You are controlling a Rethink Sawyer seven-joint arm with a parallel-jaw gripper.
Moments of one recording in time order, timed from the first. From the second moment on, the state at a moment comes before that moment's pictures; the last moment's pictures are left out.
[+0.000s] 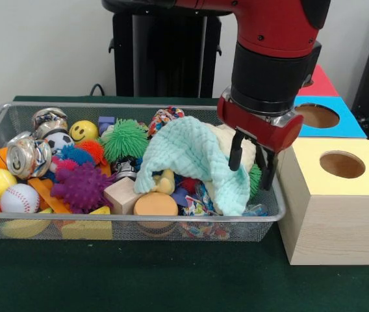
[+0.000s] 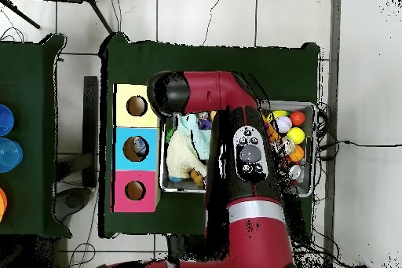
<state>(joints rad) -0.17 -0.50 0.12 1.24 -0.21 0.83 2.62</state>
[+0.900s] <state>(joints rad) -0.07 -0.42 -0.03 1.23 -0.08 0.82 2.62</state>
